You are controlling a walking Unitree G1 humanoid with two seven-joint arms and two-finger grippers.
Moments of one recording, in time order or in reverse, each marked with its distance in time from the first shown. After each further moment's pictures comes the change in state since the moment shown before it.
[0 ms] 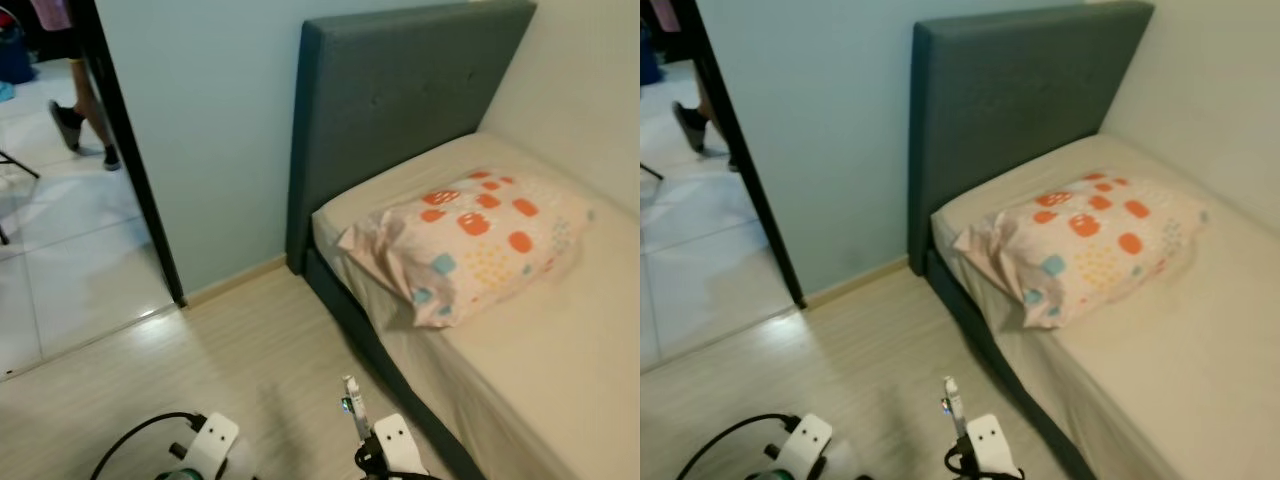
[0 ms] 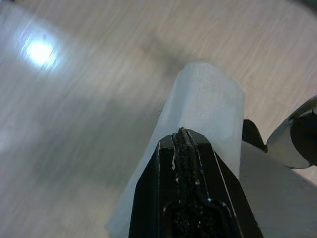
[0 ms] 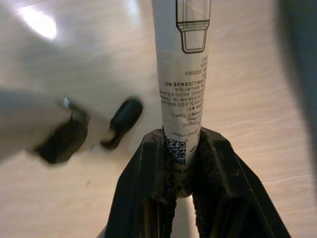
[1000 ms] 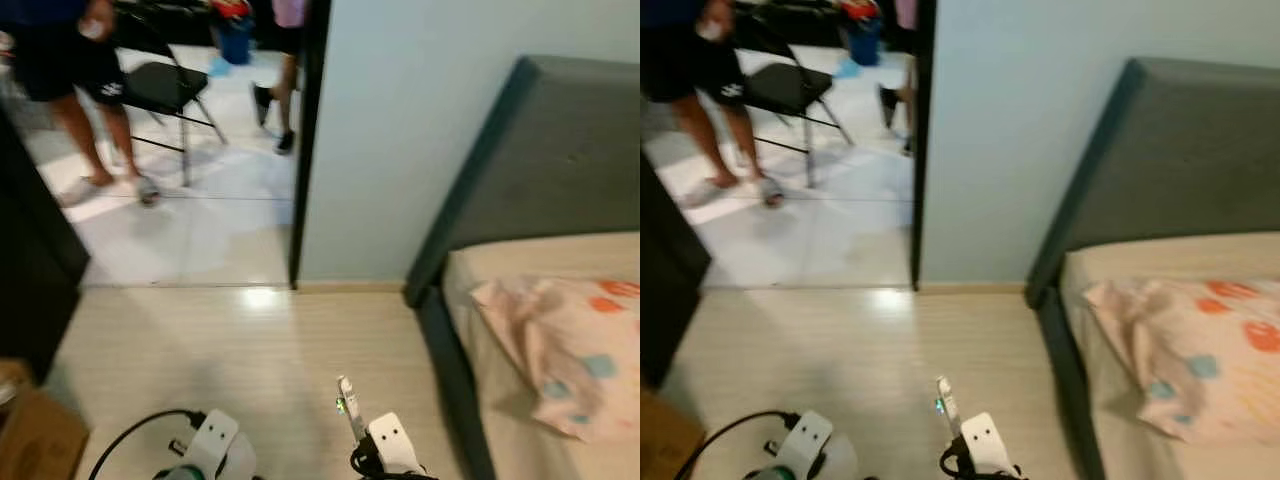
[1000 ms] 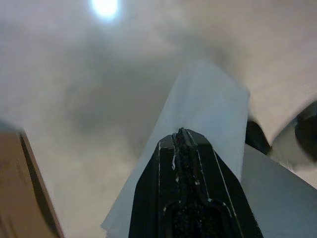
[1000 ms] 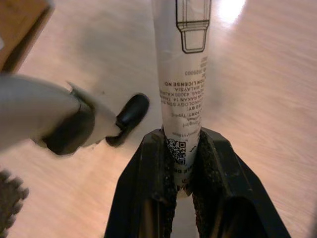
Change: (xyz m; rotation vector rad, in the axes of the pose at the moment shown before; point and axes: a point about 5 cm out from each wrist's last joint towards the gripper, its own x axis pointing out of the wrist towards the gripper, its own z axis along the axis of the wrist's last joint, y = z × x) left arm -0.001 -0.001 -0.003 0.007 0.002 -0.002; right arm 0.001 0.005 0.001 -0.052 0.005 0.027
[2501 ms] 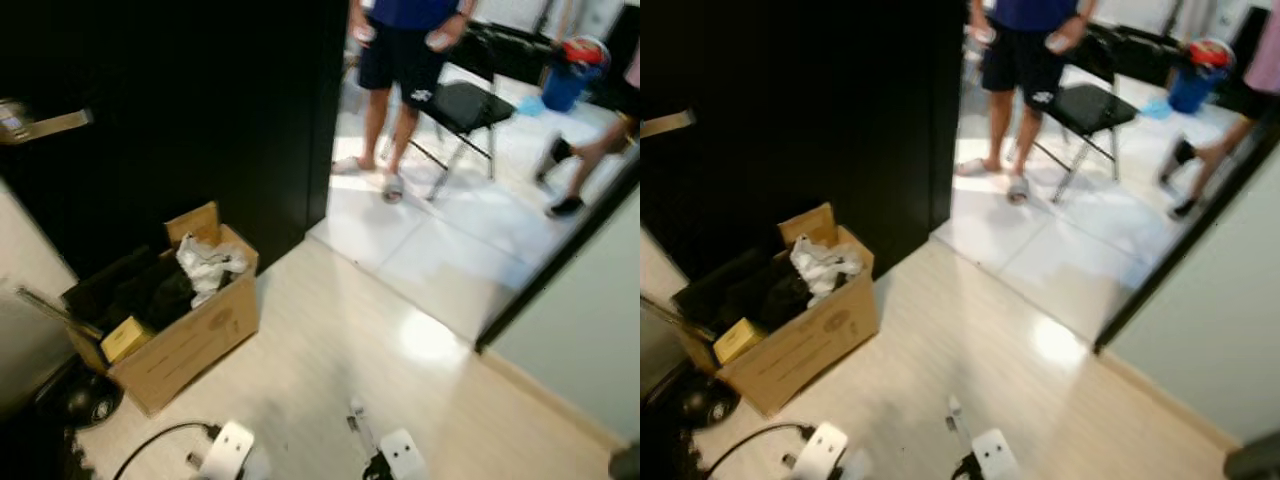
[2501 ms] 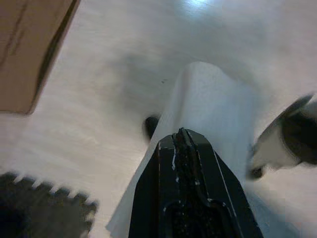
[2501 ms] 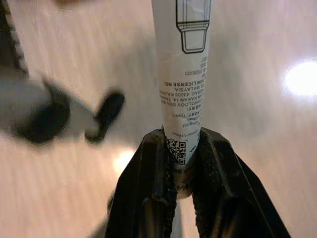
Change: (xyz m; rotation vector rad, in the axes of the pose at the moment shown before) left arm 0.000 0.003 0.000 0.002 -0.001 0.002; right arm 0.002 -0.004 0.009 -0.013 -0.022 -0.009
